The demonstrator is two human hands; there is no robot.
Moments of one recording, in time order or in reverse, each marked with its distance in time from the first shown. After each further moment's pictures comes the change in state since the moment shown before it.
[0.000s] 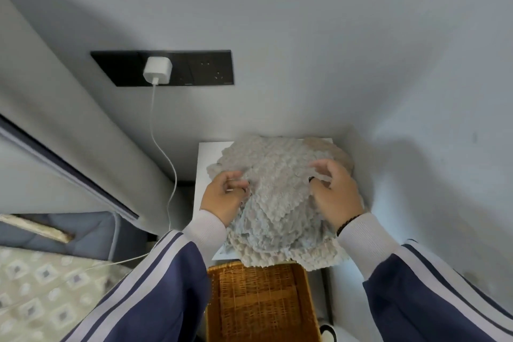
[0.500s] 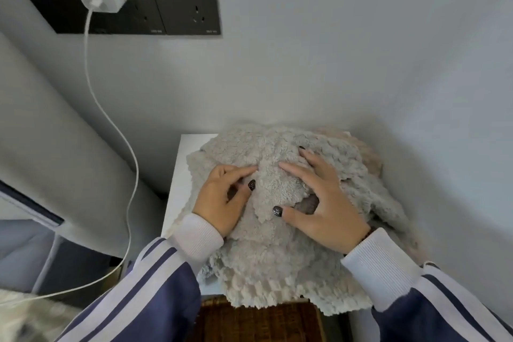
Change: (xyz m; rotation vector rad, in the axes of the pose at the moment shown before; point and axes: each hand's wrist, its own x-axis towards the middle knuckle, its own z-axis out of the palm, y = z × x) left_hand 0.087 -0.104 0.028 0.401 -0.004 0.611; right_hand 0.044 0.113 0.068 -0.172 -0.252 -0.428
